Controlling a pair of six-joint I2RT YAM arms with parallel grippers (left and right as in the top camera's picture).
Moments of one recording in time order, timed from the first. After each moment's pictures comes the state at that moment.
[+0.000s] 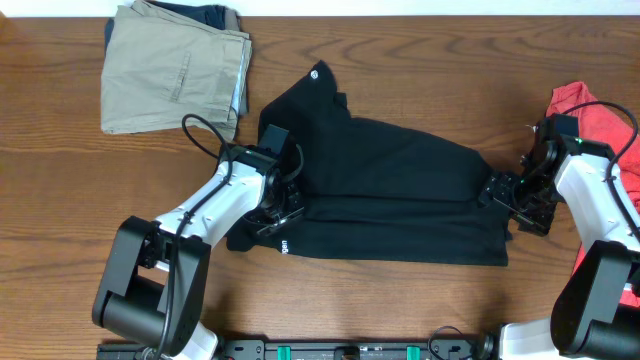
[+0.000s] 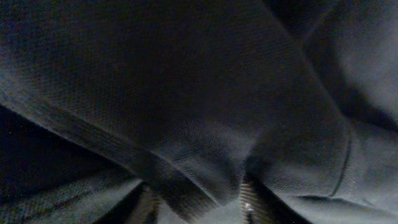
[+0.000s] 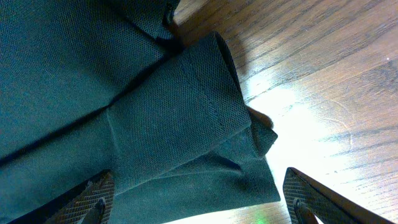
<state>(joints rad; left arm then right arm) -0.39 1.73 1.00 -0.81 0.22 -0.83 -0.21 1.64 1.06 -1.03 -0.09 0.35</state>
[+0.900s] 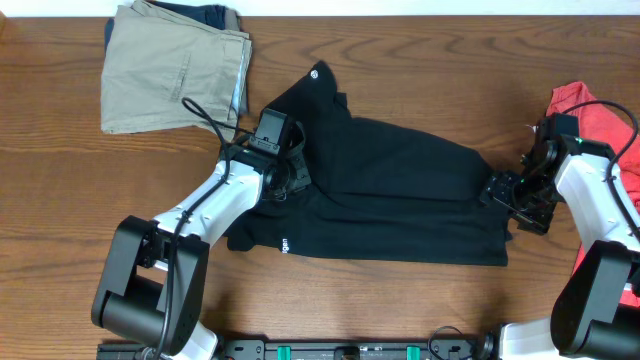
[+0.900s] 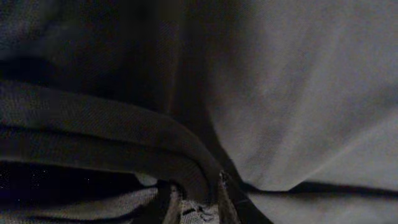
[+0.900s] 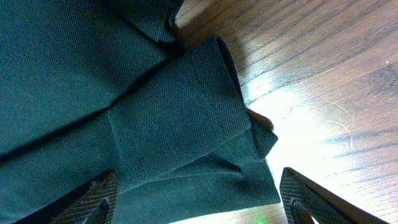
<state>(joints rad) -0.37 1.73 1.01 -0.45 0.20 -0.66 -0.21 1.64 1.06 -1.03 -0.09 0.35</state>
